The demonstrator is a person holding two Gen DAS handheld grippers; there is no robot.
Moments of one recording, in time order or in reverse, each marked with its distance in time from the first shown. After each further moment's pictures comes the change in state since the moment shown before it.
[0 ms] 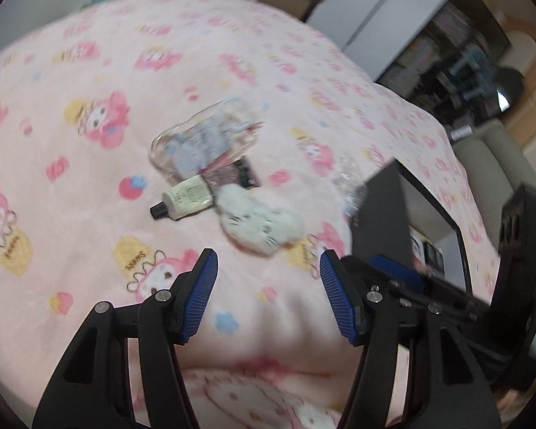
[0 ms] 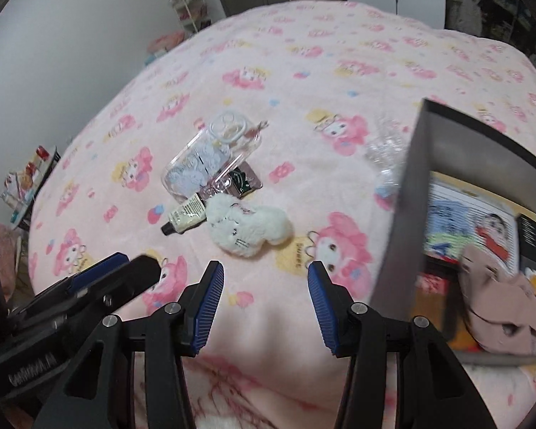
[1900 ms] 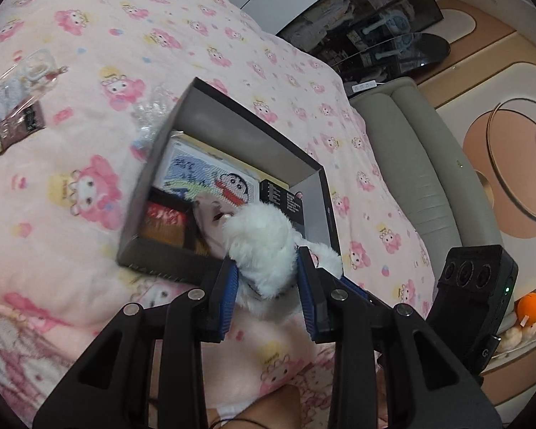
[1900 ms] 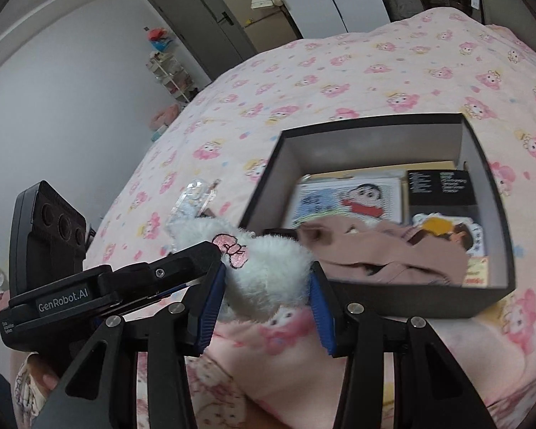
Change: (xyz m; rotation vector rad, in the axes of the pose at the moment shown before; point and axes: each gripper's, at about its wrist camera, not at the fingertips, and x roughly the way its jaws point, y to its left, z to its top) left arm 0.015 -0.213 -0.059 0.096 0.176 -0.381; right arm -0.153 -0.166 -0.075 0.243 -0.218 0.148
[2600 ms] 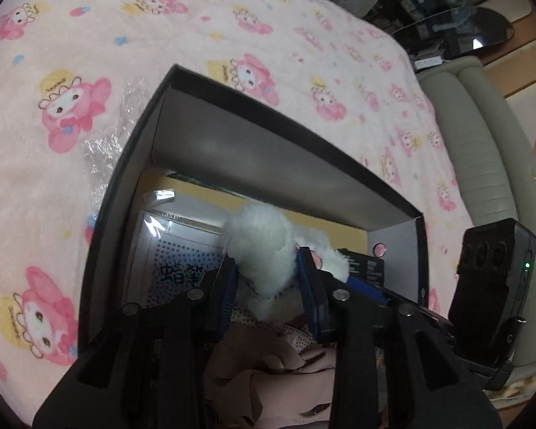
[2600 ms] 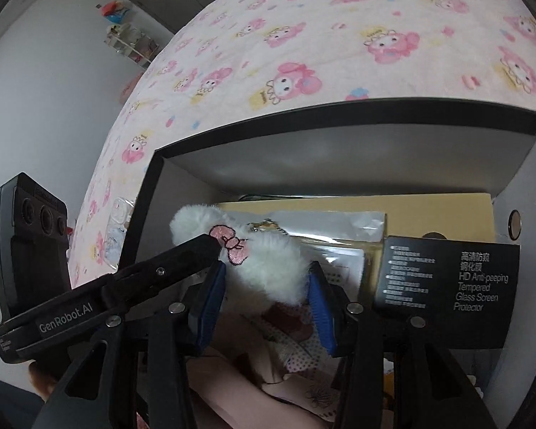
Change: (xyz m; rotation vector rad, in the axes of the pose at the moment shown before) left arm 0.167 0.035 0.108 -0.038 0.153 0.232; right arm 0.150 -0.132 0.109 0.129 0.254 0.029
